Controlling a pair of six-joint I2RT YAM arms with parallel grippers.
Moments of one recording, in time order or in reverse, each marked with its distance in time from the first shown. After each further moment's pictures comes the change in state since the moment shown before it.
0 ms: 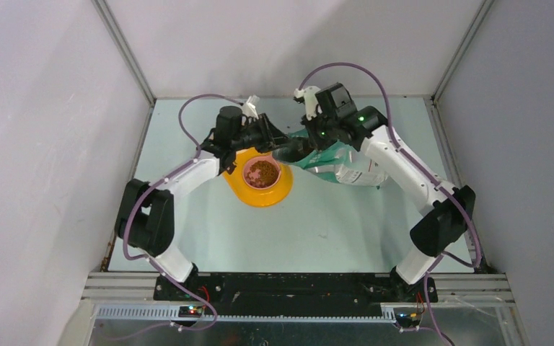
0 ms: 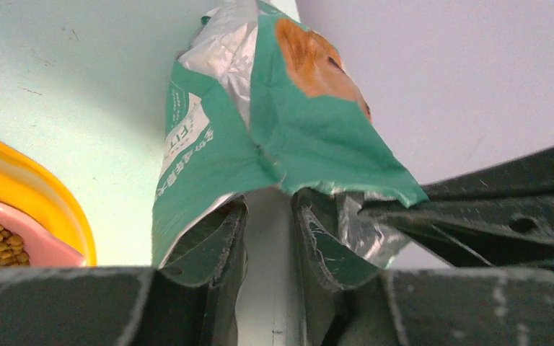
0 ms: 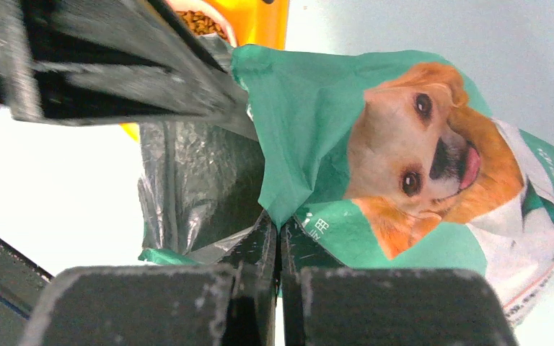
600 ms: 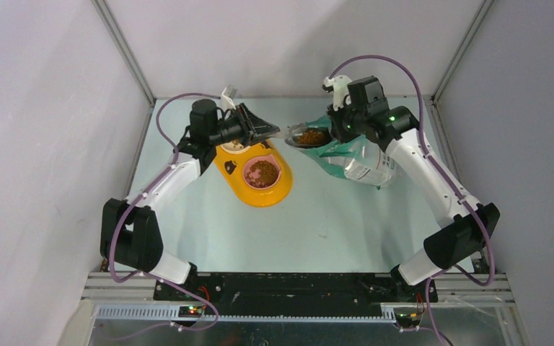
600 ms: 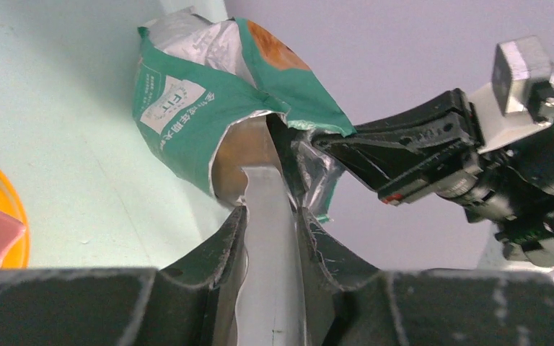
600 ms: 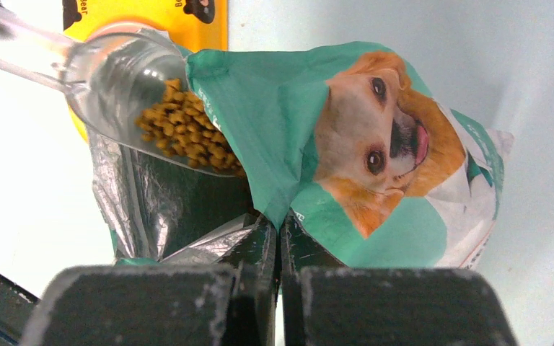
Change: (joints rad) left arm 0.124 -0.156 -0.013 -0.025 0.148 -0.191; right arm -0.146 -0.140 -0.071 0.026 -0.027 -0.041
